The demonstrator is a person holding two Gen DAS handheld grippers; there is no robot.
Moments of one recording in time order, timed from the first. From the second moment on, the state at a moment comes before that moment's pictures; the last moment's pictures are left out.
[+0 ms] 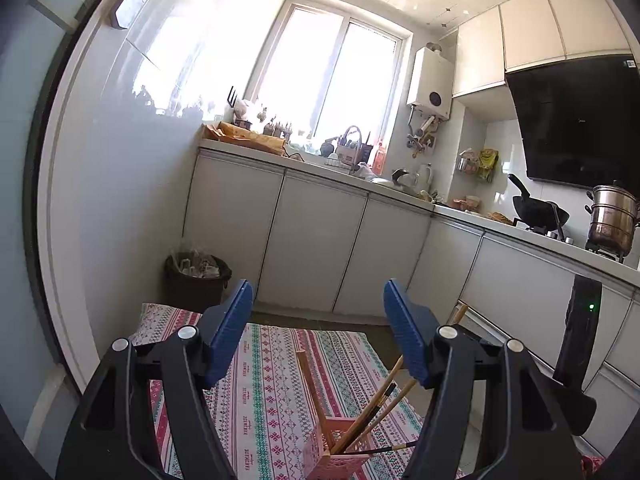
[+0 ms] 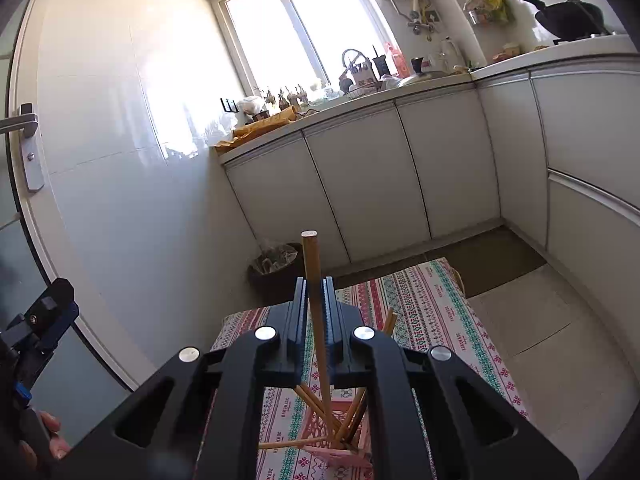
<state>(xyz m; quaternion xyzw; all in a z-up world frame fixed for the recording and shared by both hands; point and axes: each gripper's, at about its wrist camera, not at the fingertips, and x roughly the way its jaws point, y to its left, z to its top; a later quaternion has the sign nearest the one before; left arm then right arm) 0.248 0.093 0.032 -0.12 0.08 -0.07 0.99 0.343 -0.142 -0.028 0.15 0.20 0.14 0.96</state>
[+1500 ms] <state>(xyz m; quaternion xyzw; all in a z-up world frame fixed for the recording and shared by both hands) 0.162 -0.050 -0.141 0.40 0.44 -0.32 0.74 0.182 -0.303 -0.192 0.30 0.46 -0.01 0.84</state>
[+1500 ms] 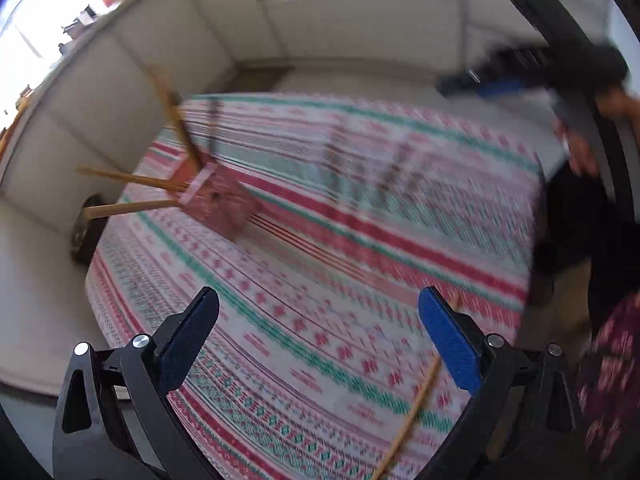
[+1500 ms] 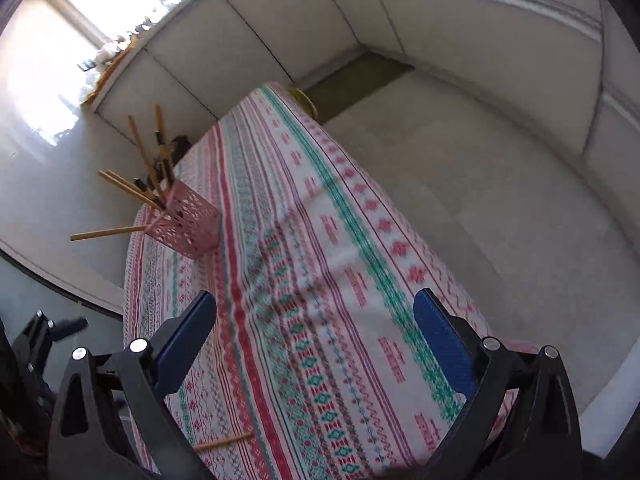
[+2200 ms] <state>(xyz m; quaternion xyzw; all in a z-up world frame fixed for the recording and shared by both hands) 0.147 -0.087 -0.254 0.42 0.60 -0.39 0.56 0.186 -0.320 -0.205 0.32 0.47 0.01 0.82</state>
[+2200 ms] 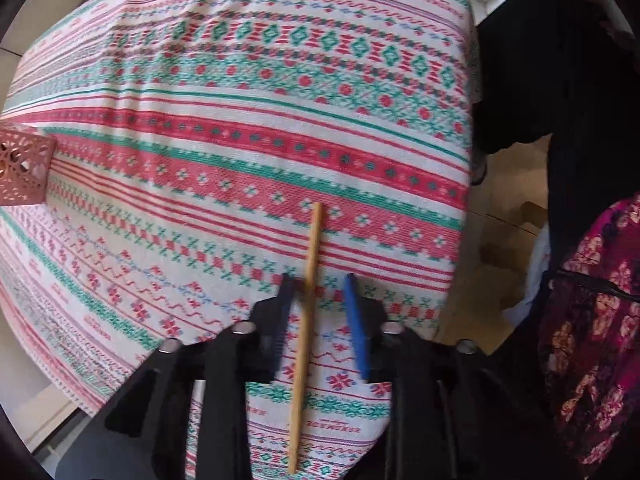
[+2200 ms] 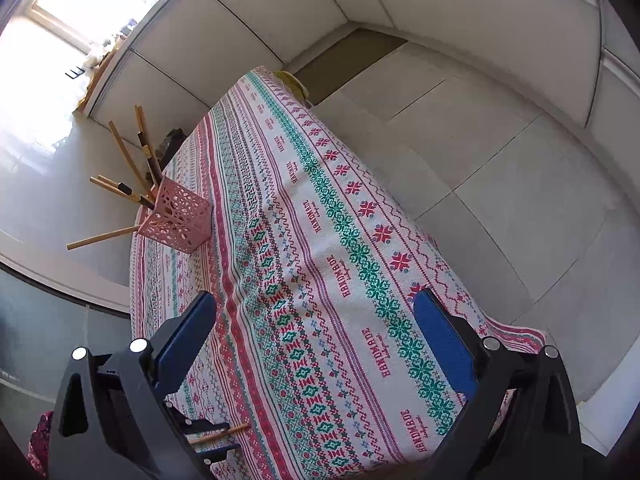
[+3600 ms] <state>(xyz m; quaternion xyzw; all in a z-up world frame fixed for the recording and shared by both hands) 0.172 0.008 -0.007 -0.08 0.22 -0.19 0.95 0.199 -0.304 -0.221 0.34 0.50 0.02 0.80</state>
